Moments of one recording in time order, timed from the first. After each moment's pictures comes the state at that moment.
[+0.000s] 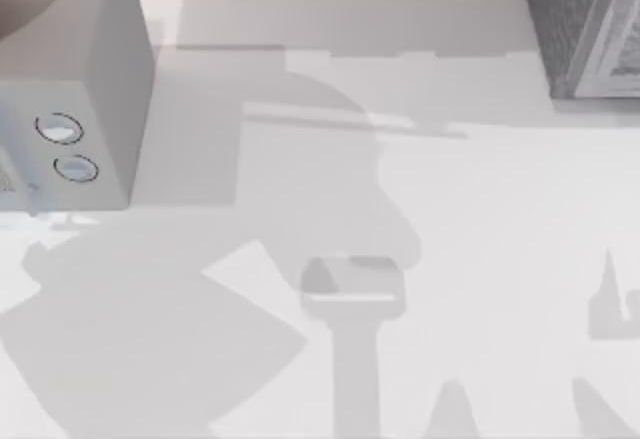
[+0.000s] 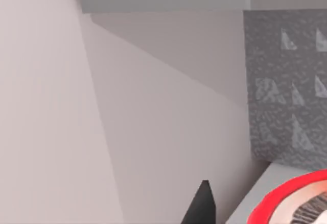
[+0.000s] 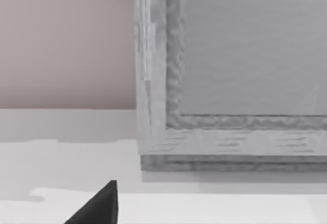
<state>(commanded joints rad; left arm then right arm) 0.60 2.10 1.99 0.80 1.64 -0.69 0.00 0.00 0.00 0.00 0.00 0.00</state>
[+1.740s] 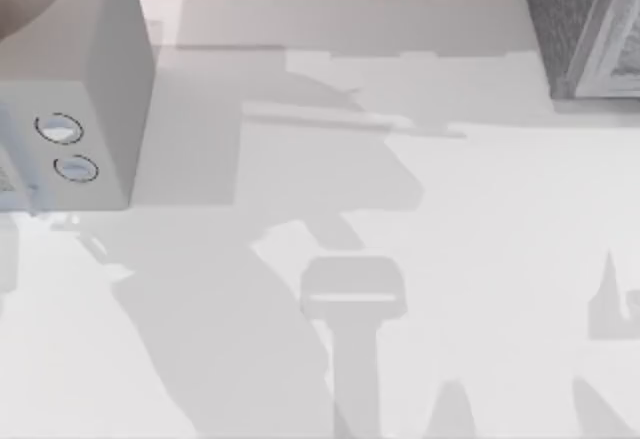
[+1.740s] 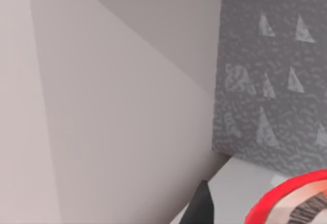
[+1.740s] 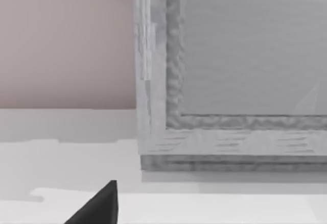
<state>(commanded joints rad) 0.48 2.10 2.17 -0.46 1.49 0.39 0.00 0.00 0.00 0.00 0.00 0.00</state>
